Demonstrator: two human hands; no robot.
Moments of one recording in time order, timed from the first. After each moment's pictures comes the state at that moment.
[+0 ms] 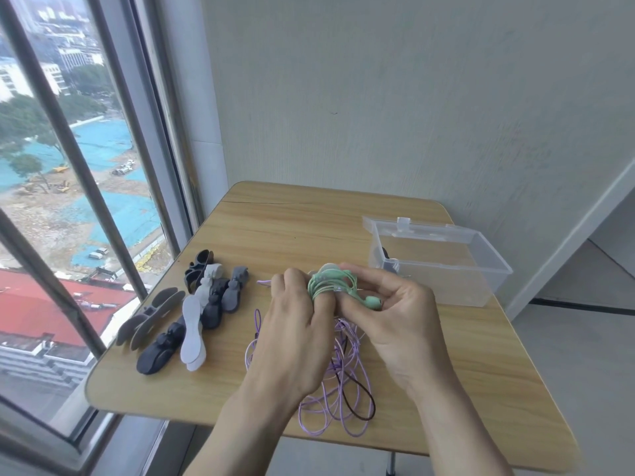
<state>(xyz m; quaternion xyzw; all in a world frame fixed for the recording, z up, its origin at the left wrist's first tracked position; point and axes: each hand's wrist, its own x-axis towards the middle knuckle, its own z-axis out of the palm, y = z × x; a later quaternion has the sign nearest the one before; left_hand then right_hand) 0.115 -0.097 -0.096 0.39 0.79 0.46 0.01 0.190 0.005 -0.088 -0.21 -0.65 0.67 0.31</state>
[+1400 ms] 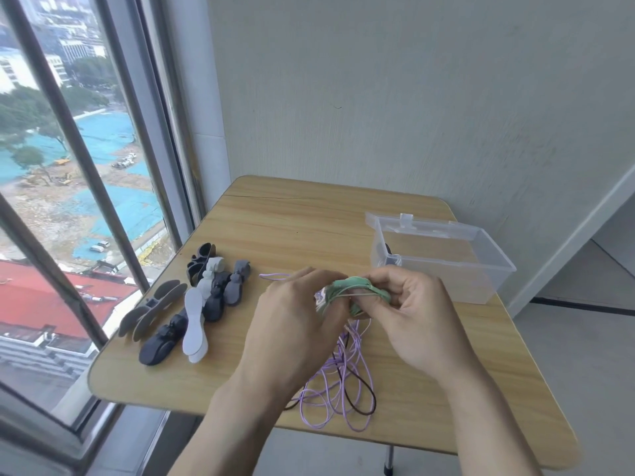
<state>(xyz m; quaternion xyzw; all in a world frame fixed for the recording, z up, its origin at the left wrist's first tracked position) 0.109 -0.104 -0.092 0.40 0.78 0.49 0.00 0.203 0.034 -0.096 -0.16 -0.77 0.56 0.26</state>
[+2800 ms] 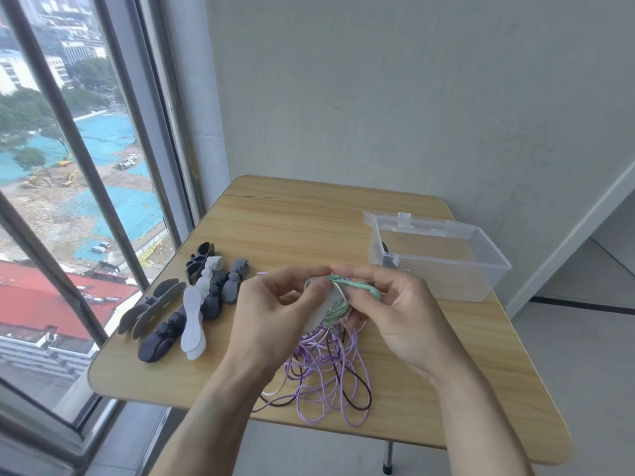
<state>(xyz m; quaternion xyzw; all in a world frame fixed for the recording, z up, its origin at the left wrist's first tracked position) 0.103 -0.108 -0.097 0.24 0.64 0.70 0.19 0.199 0.032 -0.097 -0.14 -0.74 0.61 0.22</state>
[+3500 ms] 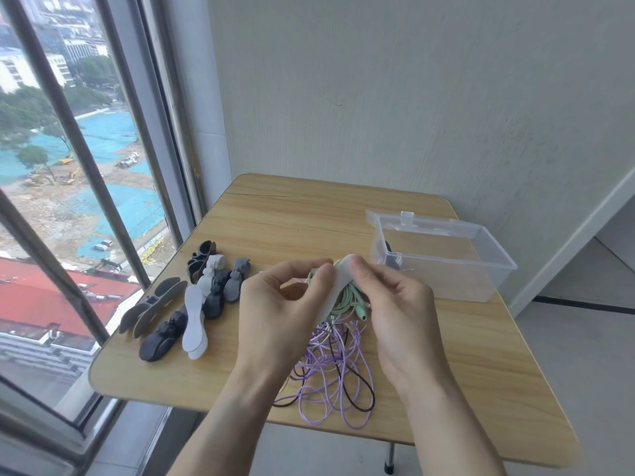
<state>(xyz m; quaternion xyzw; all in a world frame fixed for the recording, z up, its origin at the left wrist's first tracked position) 0.112 -0.101 -0.092 0.20 0.64 0.73 0.12 0.187 0.001 -0.087 -0.26 -0.58 0.70 0.32</state>
